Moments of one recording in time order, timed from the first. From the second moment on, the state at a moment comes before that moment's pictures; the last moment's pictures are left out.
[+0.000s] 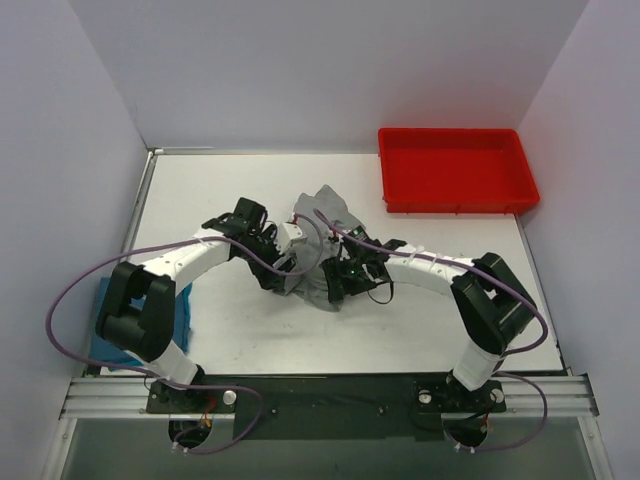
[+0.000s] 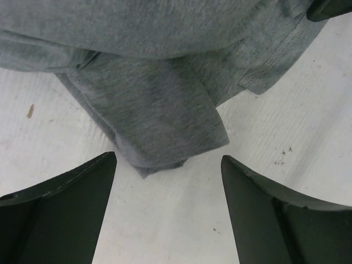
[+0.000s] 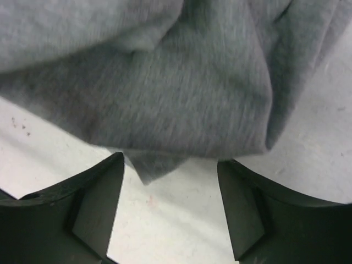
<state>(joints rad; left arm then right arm) -0.41 1.59 1.06 -0.60 0.44 0.58 0.70 1.69 0.95 -0.38 -0.16 0.31</state>
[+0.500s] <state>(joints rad) -0.41 1.70 1.04 -0.51 0.38 0.53 0.56 1.57 0.96 -0.40 -0.14 0.39</state>
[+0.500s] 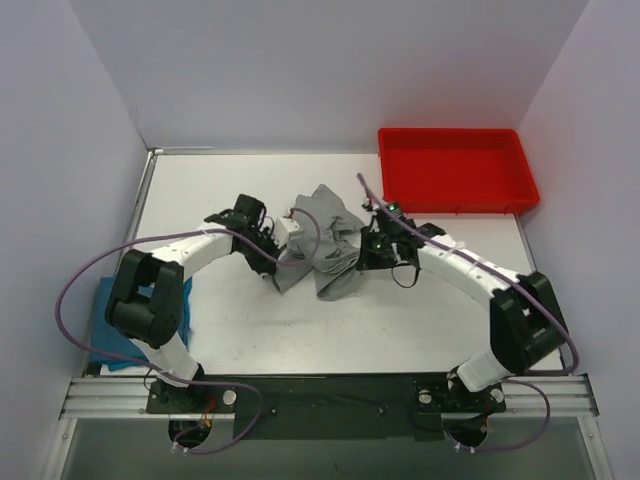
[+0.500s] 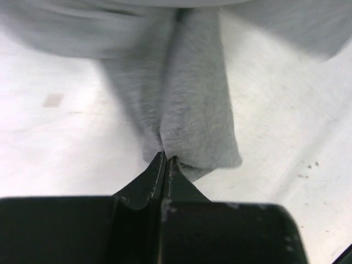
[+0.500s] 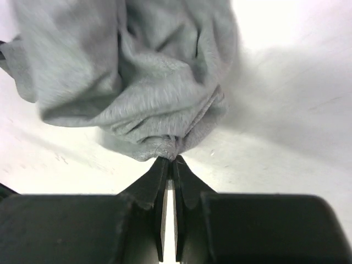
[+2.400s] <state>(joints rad) -0.82 1.72 2.14 -1.34 0.71 0.82 0.19 1.83 1.77 -0.63 -0.32 0.09</state>
